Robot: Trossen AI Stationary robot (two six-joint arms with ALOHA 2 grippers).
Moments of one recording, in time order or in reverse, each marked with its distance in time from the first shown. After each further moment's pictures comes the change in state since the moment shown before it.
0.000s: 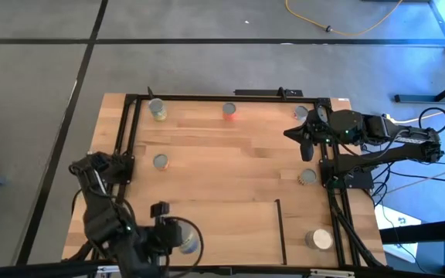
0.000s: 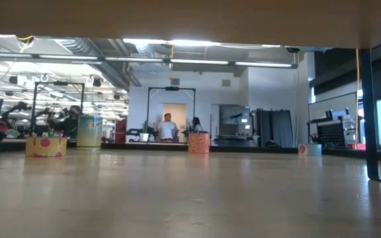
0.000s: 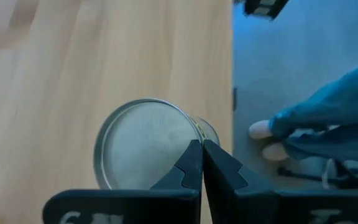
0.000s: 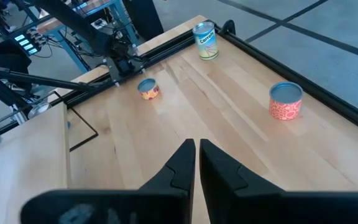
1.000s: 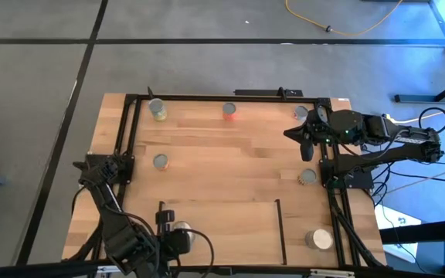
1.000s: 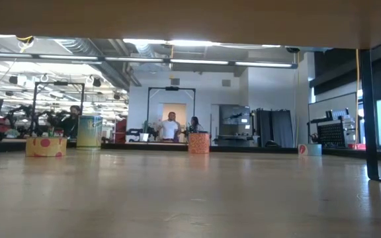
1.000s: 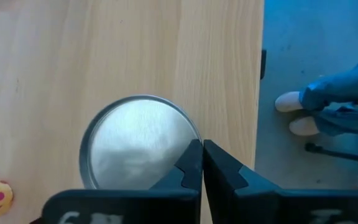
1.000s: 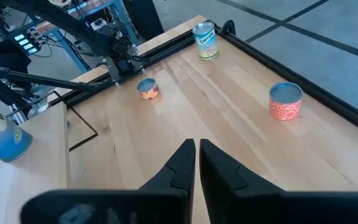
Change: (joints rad) left arm 0.009 0.106 0.000 -0.056 0.059 -0.047; right arm 0.000 0.000 0.000 0.000 0.001 -0.003
